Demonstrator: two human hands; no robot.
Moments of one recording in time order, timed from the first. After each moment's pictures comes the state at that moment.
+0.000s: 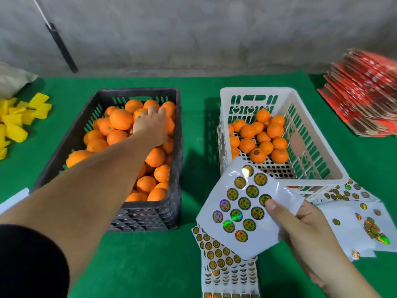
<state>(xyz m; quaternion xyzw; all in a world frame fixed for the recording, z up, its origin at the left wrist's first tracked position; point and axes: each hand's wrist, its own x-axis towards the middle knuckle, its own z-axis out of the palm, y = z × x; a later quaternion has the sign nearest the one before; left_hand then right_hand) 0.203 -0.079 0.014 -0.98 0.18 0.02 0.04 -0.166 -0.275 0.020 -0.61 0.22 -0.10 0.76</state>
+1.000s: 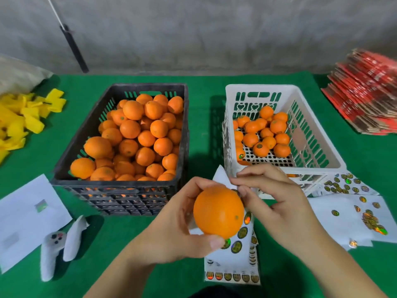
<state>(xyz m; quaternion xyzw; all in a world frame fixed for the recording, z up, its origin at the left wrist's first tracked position) -0.096 -0.017 0.046 -0.60 0.30 0.30 -0.68 -0.166 -0.239 0.052 -0.88 -0.04 -0.21 0.43</state>
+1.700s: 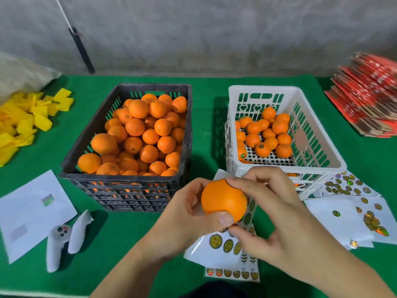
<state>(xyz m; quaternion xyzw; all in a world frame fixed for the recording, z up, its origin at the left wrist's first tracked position) -0.111 -0.027 0.042 -0.59 0.20 0.31 -0.71 -0.202 -0.234 0.065 -0.92 -0.15 -0.18 0.30</state>
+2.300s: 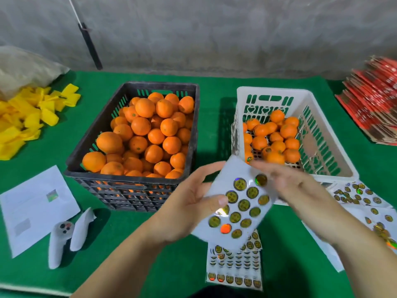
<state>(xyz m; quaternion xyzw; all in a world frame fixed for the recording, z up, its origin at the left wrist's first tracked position) -0.077 -0.027 0.034 -0.58 0.24 0.33 -0.70 -0.156 -0.272 0.074 -0.81 0.02 0.03 0.59</state>
